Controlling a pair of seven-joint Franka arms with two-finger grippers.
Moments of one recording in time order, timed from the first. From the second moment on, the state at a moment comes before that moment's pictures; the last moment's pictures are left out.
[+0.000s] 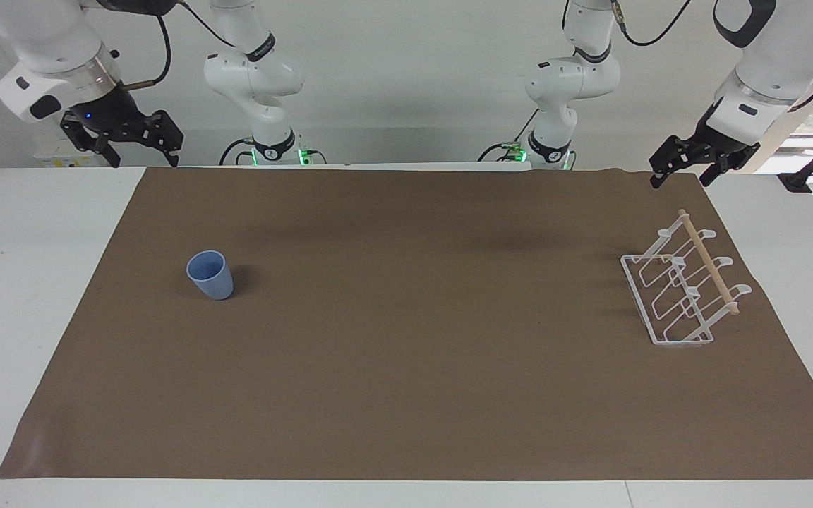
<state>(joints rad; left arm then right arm) 0.06 -0.09 -0.12 -1.66 -0.03 1.51 -0.01 -0.03 -0.01 -0.05 -1.48 -0.04 1.33 -0.11</state>
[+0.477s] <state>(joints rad) 0.06 -0.09 -0.12 -1.66 -0.03 1.51 -0.01 -0.03 -0.02 -0.05 -1.48 -0.04 1.32 -0.11</state>
